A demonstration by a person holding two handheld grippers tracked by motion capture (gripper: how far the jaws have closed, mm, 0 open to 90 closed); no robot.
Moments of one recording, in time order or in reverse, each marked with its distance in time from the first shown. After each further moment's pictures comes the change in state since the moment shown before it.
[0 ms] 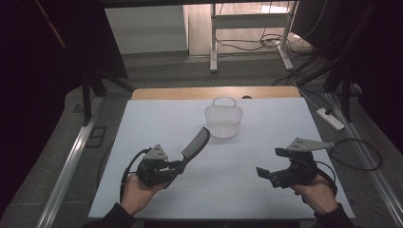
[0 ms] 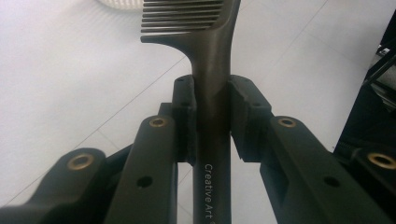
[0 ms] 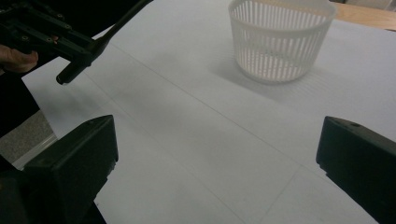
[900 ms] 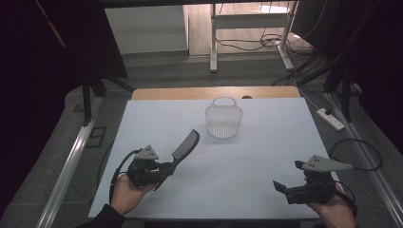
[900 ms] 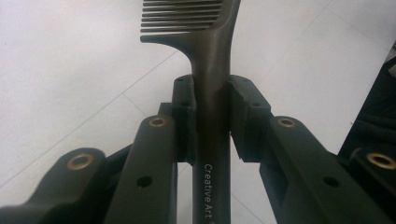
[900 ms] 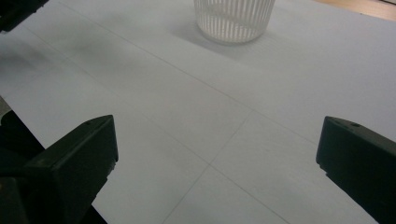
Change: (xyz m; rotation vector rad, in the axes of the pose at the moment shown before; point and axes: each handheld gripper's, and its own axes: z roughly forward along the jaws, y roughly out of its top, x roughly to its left) left arm 0.018 -0.016 -0.012 0.058 0.022 -0.023; right arm -0.004 -0.044 -0.033 0.039 -0.156 -0.043
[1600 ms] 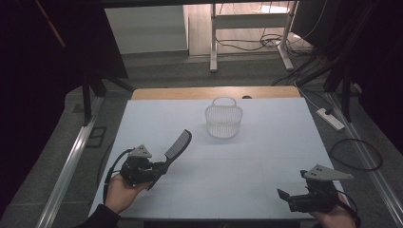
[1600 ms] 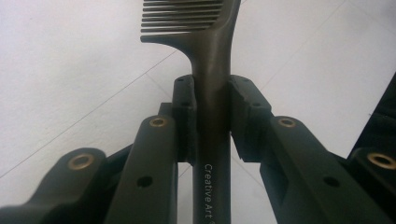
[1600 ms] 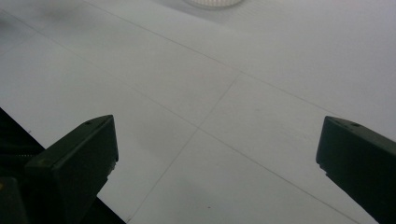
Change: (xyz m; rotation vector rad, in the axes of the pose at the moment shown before) left arm 0.017 -0.011 -0.007 0.032 0.016 -0.048; right arm 0.001 -0.028 -0.001 0.062 -0.066 0.033
